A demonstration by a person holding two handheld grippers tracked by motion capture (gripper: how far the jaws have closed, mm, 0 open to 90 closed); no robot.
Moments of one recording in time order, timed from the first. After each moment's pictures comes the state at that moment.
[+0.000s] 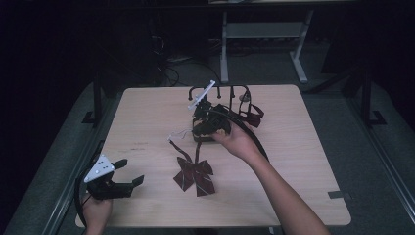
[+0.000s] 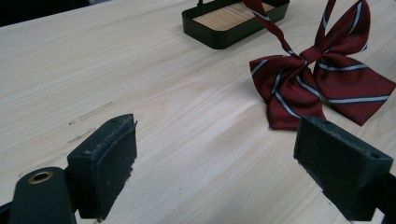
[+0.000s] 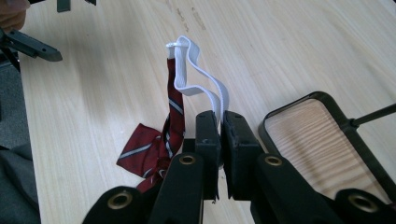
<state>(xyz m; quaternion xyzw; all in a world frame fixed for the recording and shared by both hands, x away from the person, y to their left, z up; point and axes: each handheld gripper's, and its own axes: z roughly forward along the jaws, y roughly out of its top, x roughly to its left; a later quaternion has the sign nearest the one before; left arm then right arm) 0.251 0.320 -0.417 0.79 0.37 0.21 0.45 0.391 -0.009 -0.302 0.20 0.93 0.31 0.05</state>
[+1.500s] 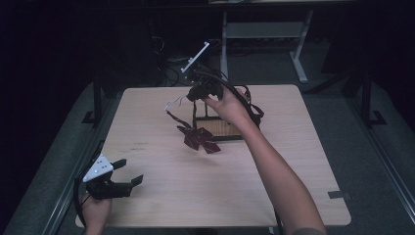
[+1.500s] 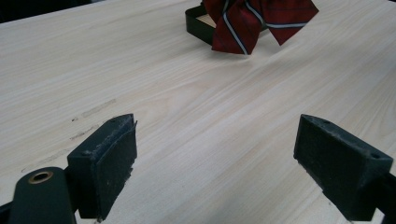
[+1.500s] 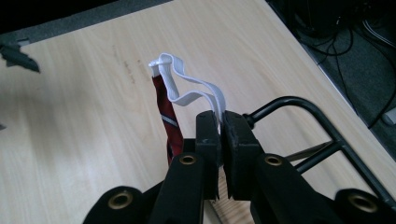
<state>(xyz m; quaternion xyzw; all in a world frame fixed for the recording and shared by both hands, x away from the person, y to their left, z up) 0.252 0.323 -0.418 0.78 0.37 0.21 0.45 0.455 0.005 -0.246 0.23 0.91 0.32 0.10</state>
